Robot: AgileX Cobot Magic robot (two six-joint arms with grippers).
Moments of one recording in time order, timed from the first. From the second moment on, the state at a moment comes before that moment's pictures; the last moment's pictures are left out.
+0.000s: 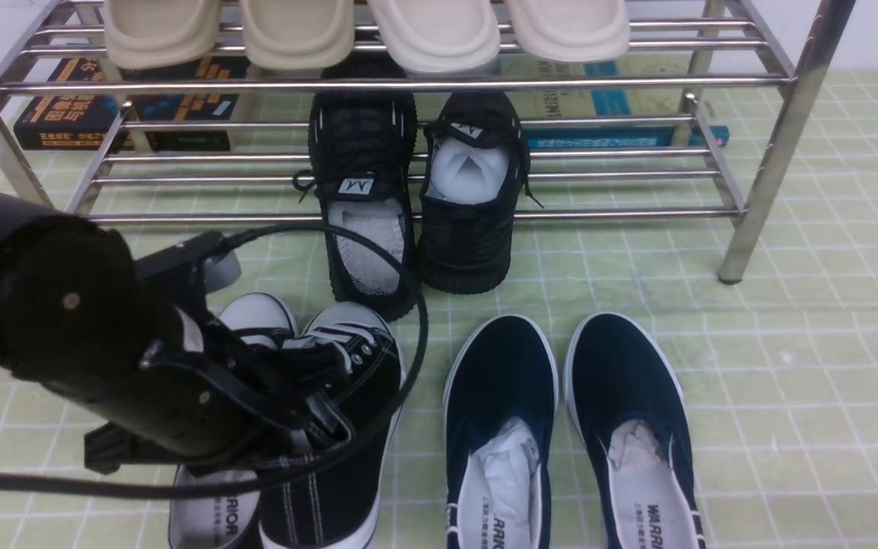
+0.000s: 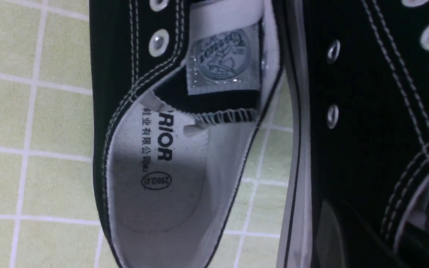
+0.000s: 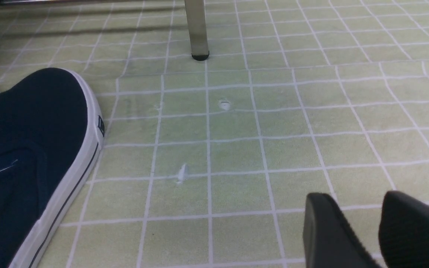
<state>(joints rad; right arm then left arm) -0.02 -0.01 0.01 0.01 0.39 0.09 -0.53 1.27 -0.88 -0.06 0.81 -0.71</state>
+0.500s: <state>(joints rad) -0.02 -0.01 0.01 0.01 0.39 0.09 -0.53 1.15 -0.89 -0.11 0.96 -0.66</state>
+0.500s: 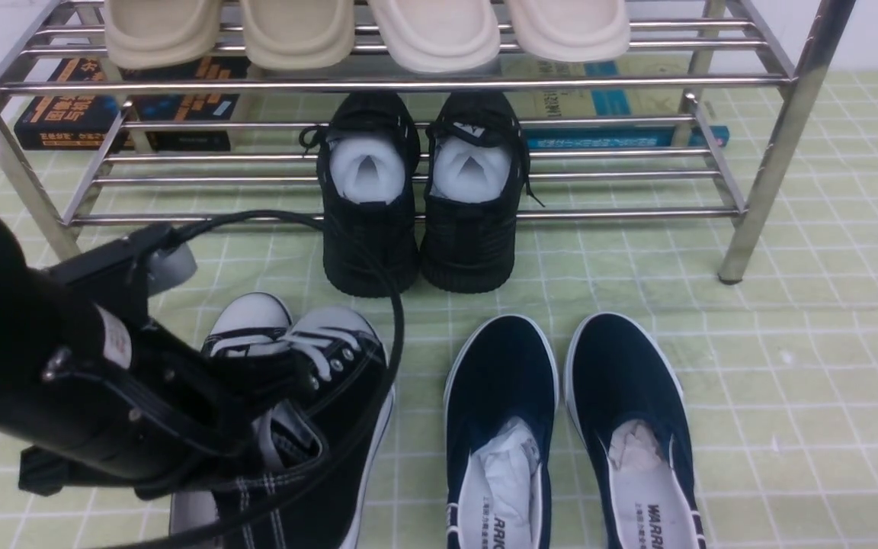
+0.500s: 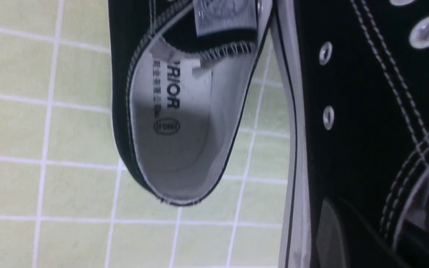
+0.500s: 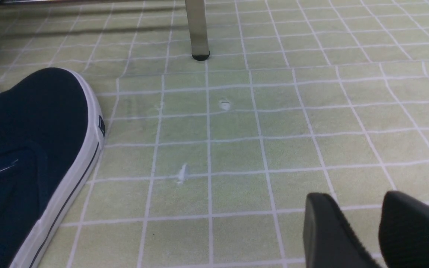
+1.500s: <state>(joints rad) -0.02 -0.01 0.01 0.01 0.39 0.09 -0.53 1.28 -0.89 -0.10 0.80 -0.68</state>
